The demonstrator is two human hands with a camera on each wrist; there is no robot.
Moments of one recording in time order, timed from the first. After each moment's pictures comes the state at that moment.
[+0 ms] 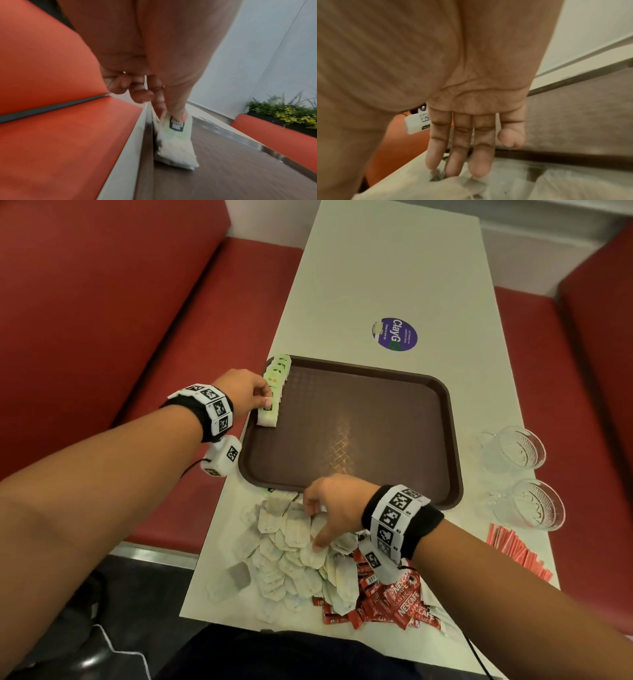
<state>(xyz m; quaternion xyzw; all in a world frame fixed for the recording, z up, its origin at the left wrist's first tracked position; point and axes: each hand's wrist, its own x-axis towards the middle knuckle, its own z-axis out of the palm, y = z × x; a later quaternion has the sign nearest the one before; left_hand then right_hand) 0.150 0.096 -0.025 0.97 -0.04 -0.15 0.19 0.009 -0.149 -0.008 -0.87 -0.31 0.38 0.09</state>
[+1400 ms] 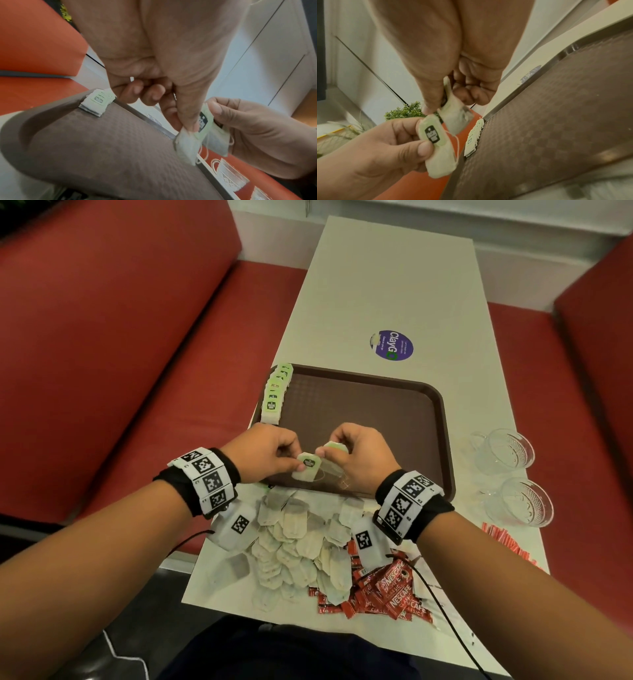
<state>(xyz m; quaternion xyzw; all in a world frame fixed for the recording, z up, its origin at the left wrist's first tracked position) 0.020 0.044 0.009 0.91 -0.16 -0.15 0.34 0.023 -0.176 0.002 -0.88 -0.11 0.09 0.46</state>
